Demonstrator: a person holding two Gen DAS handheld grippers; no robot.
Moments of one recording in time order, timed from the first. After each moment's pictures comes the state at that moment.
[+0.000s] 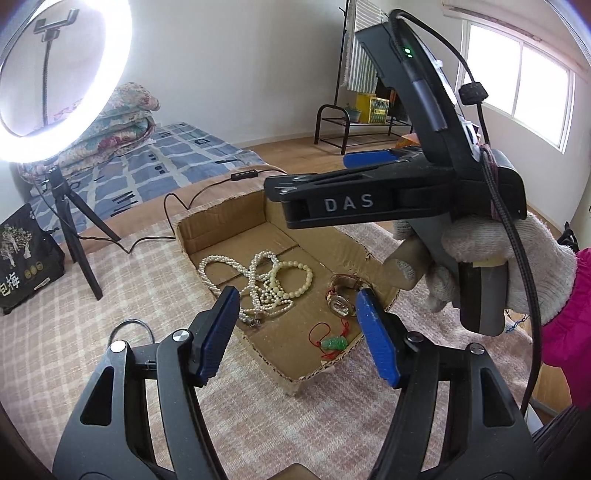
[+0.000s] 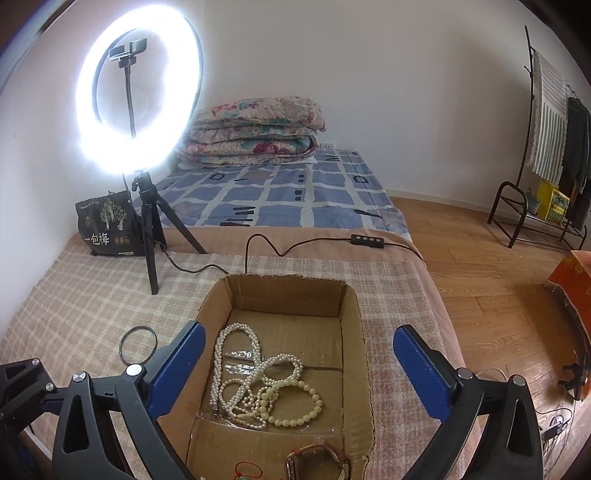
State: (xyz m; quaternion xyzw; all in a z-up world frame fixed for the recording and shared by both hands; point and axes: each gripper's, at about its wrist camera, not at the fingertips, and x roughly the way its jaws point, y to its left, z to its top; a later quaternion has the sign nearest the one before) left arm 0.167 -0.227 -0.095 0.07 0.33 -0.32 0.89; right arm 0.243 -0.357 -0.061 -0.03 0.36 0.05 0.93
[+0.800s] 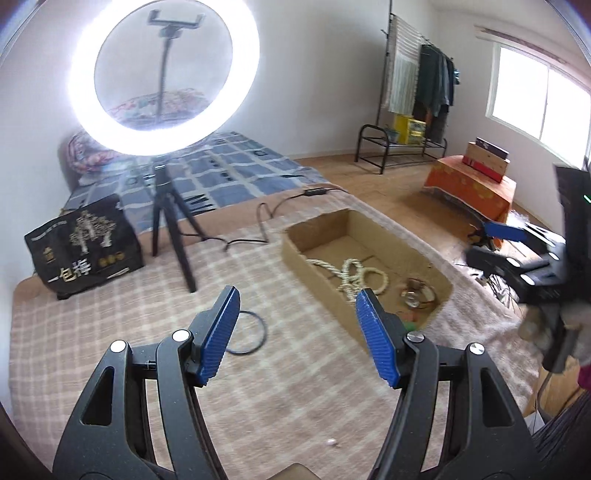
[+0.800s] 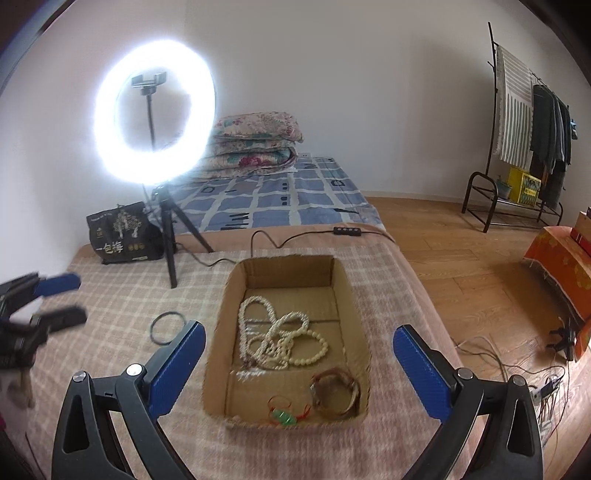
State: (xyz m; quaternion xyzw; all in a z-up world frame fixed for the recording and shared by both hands) left arm 0.180 -0.093 -0.056 0.04 0.31 -0.25 0.91; right arm 0.138 -0.336 -0.031 0.01 0.35 0.01 0.94
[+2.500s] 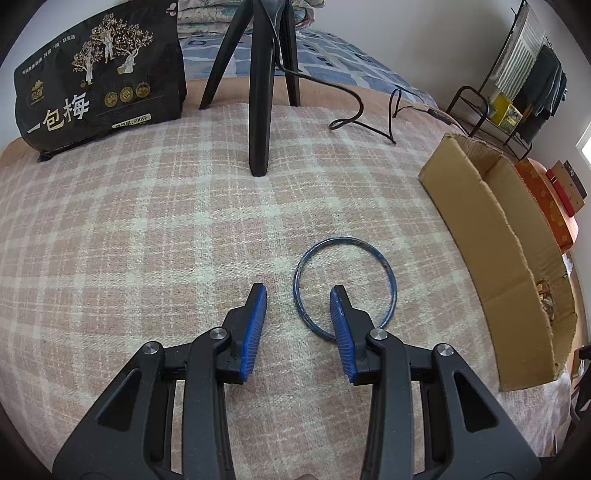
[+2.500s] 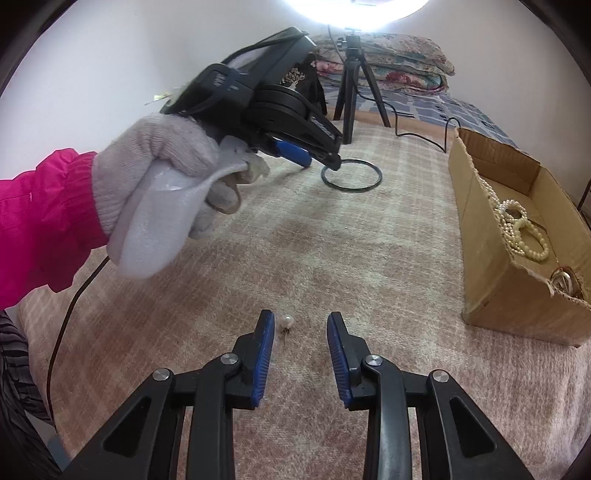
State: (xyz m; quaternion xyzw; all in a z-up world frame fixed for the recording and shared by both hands) left arm 0.304 -0.067 -0.218 -0.04 0.49 -0.12 0.86; right arm 0.100 -0.173 -0.177 -0.05 0.46 0.23 0.86
